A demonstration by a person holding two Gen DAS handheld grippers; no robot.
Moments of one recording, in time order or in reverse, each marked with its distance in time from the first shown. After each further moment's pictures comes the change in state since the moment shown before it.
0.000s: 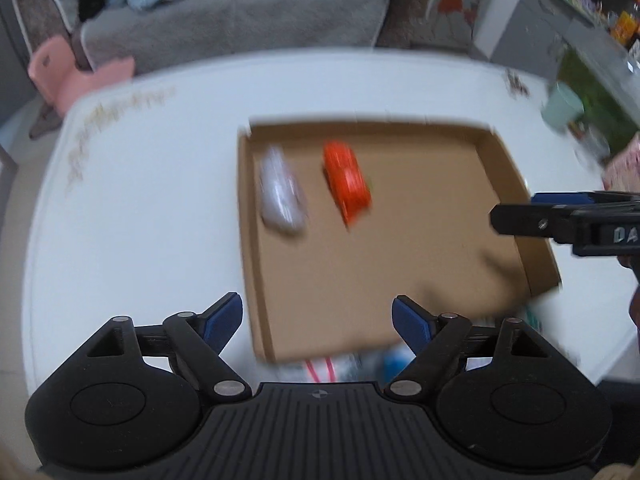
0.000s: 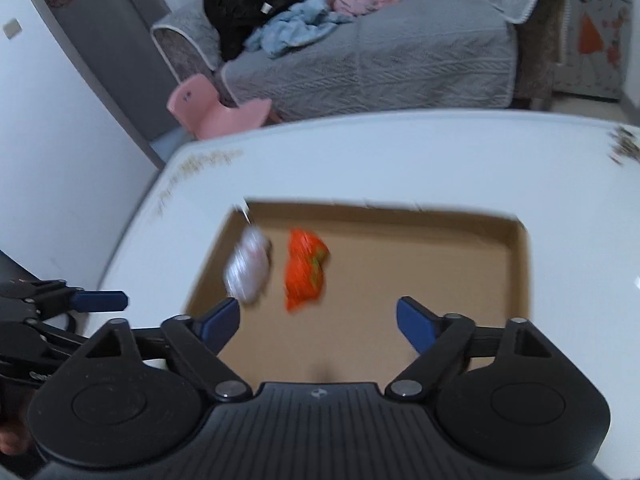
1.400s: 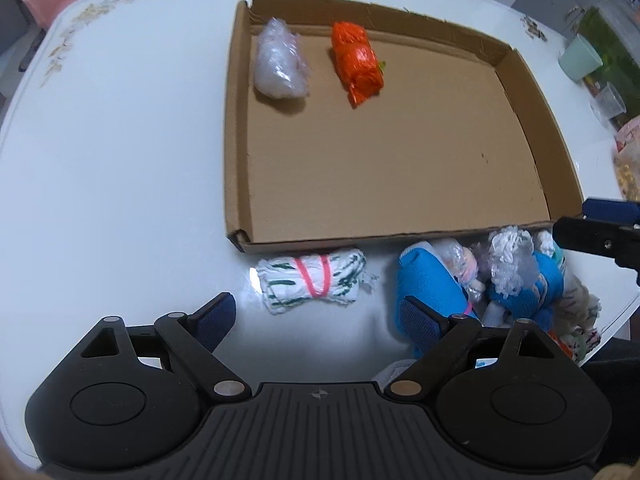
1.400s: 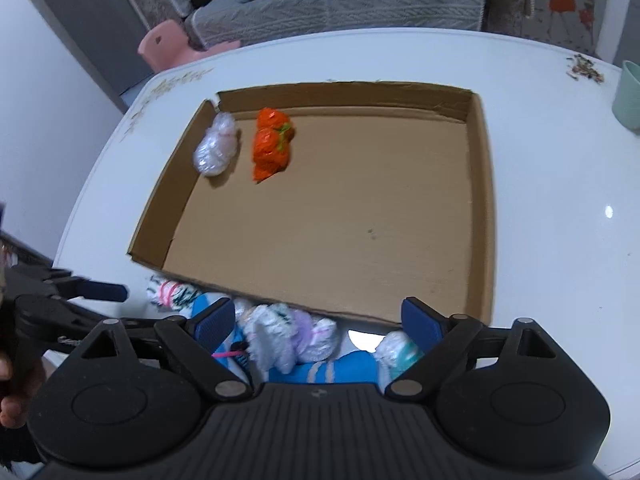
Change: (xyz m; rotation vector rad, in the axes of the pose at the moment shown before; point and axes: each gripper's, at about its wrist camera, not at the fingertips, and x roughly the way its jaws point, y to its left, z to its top) left arm 0.045 0.009 -0.048 -0.078 0.144 -0.031; right arm 0.011 -0.007 -0.065 0.065 0.120 -0.133
